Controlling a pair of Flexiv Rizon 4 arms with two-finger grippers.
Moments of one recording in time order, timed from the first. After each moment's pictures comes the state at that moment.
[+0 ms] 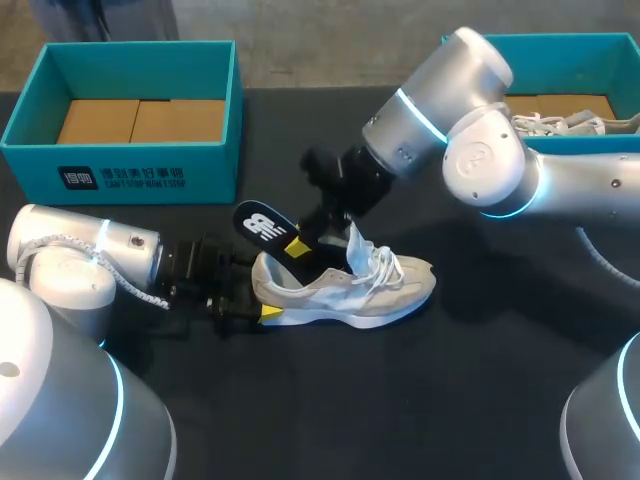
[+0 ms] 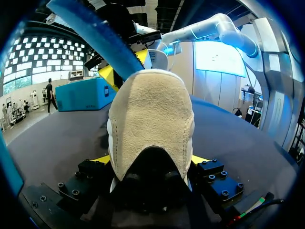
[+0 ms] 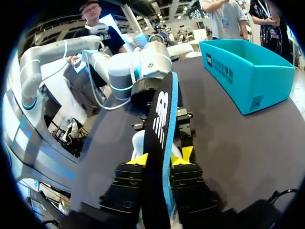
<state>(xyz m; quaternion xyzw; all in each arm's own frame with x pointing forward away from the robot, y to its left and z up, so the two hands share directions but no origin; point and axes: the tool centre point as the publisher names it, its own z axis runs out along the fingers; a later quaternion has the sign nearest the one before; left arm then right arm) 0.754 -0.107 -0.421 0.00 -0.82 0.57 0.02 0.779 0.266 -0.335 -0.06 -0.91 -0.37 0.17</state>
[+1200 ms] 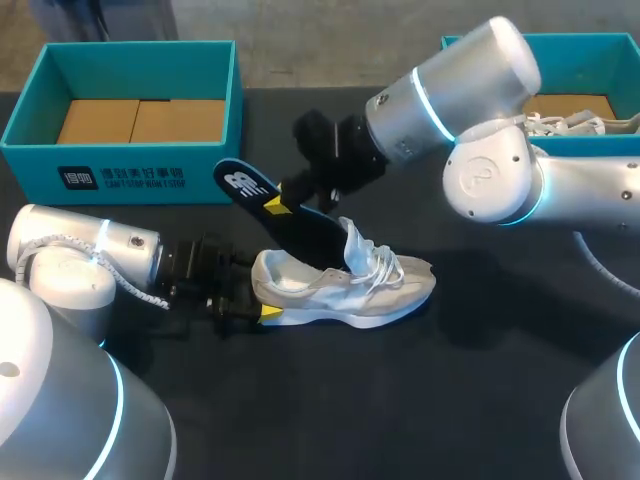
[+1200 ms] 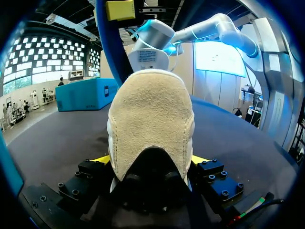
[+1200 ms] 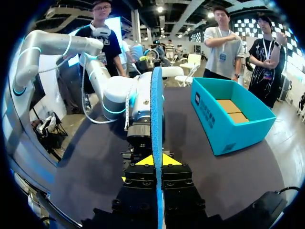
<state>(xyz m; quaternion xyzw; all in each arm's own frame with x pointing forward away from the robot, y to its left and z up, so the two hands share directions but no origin) 0.754 -0.107 -0.421 0.00 -0.82 0.57 0.02 0.803 0.293 -0.264 -0.03 -0.90 -0.44 0.02</state>
